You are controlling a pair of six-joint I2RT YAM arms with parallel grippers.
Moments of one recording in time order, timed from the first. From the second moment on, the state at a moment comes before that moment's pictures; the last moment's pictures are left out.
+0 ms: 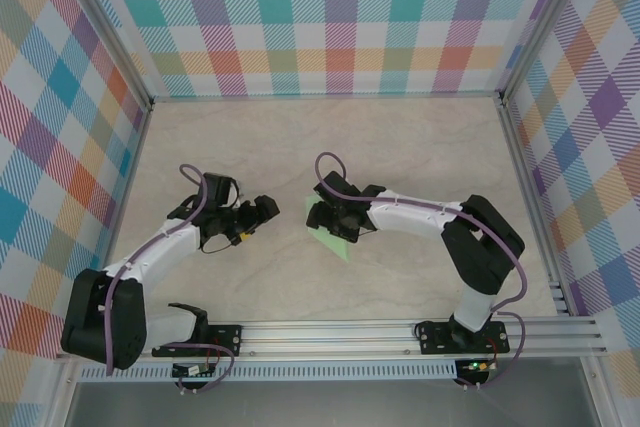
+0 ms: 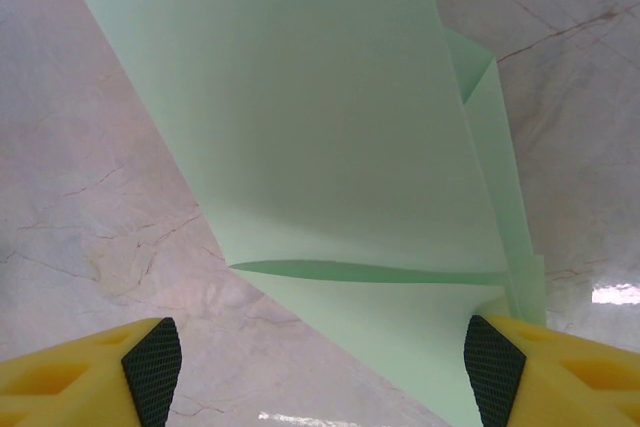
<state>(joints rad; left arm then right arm) -0.26 1.25 0.65 -0.37 0.42 -0.78 0.86 1.76 1.11 -0.47 -0.03 1.09</state>
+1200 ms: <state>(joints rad) -0.49 1.61 0.70 -0.02 0.54 -0.89 0.79 1.73 0.94 -0.28 -0.19 1.07</state>
